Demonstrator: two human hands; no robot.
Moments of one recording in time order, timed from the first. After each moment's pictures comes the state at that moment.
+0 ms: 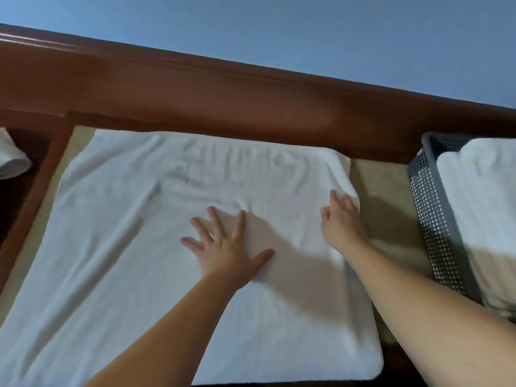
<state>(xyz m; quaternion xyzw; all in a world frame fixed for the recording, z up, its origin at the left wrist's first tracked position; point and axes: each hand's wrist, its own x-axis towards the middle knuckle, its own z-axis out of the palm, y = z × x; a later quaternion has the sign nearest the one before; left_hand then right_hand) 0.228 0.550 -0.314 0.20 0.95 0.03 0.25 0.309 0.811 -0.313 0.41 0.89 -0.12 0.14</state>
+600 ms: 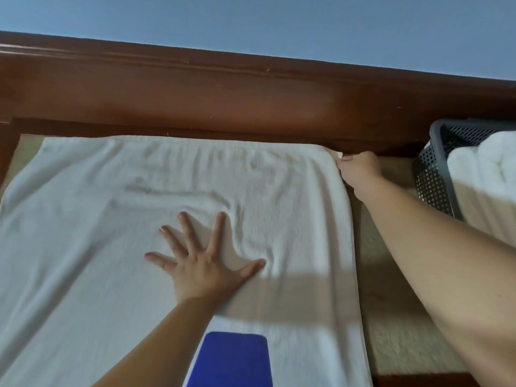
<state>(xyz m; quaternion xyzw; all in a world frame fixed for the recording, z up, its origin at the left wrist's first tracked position) 0.226 0.596 -0.322 0.16 0.96 0.00 0.21 0.223 0.965 -0.321 0.58 0.71 -0.39 -0.03</state>
